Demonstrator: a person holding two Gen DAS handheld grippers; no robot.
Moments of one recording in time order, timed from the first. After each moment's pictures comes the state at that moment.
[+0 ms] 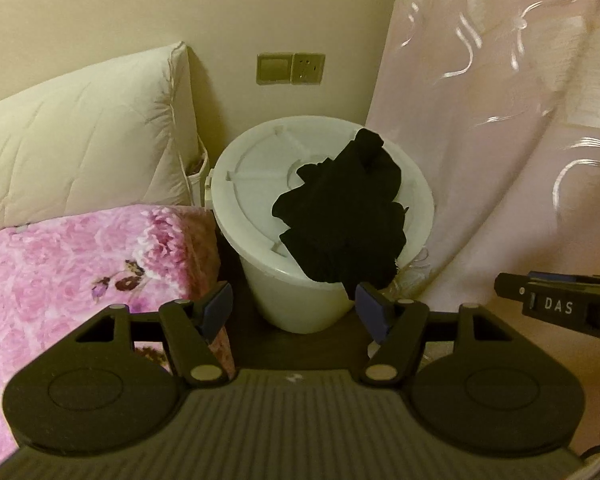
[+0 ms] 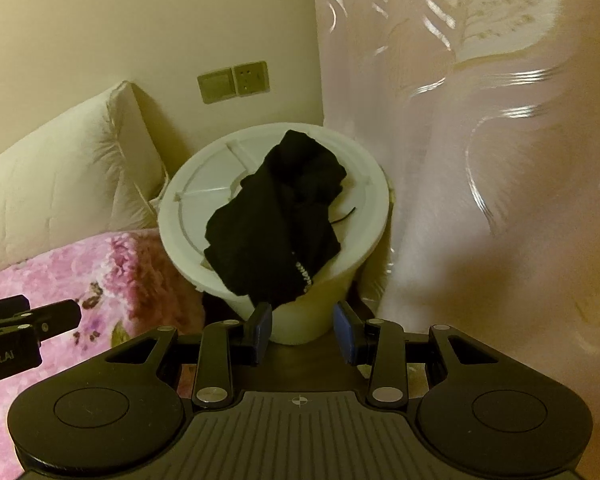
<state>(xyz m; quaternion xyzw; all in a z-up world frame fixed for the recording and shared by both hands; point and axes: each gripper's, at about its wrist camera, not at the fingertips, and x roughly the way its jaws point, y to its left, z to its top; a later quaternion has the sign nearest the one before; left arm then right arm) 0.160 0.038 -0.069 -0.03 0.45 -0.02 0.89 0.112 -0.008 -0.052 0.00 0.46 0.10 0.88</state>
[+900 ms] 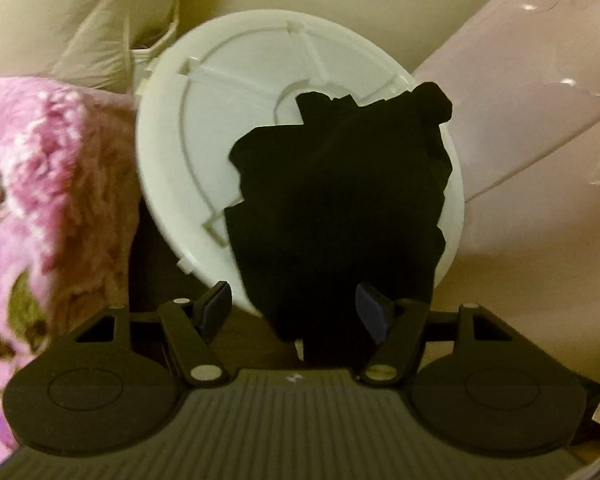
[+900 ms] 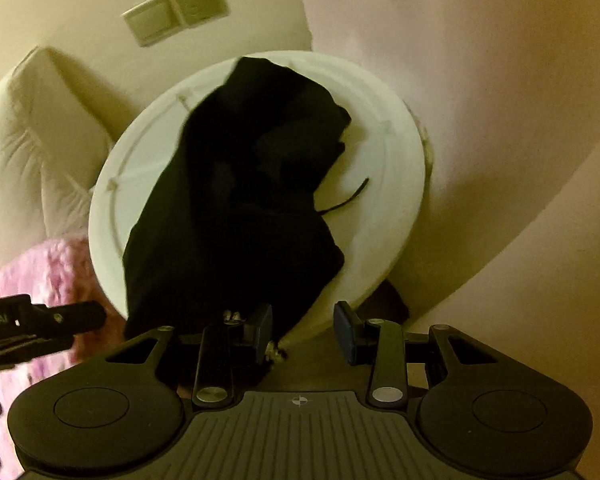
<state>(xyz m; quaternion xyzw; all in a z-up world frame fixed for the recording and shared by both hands) 0.356 0.036 -0.240 -0.21 0.57 -0.02 0.80 0.302 -0.033 -0.214 0.06 0.55 0.11 0.82</state>
